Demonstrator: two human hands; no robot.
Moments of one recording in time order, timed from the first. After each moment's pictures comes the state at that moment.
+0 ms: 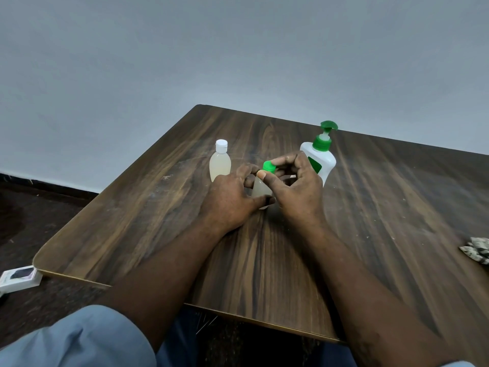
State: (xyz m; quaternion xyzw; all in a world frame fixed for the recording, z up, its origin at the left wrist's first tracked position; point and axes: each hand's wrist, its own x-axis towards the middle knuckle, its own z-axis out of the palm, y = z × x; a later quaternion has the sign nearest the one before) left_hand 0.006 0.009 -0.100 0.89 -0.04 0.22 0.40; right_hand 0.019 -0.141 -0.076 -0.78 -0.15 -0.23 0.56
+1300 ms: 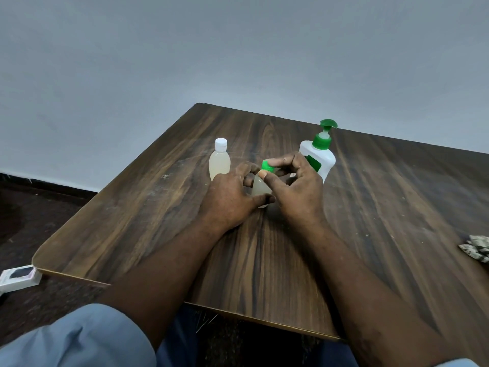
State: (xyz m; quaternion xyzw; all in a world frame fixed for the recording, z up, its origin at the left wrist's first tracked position) left_hand 0.009 0.009 -0.101 0.89 -0.03 0.21 0.40; right_hand 0.018 -0.141 -0.076 -0.79 -0.14 -0.22 0.55
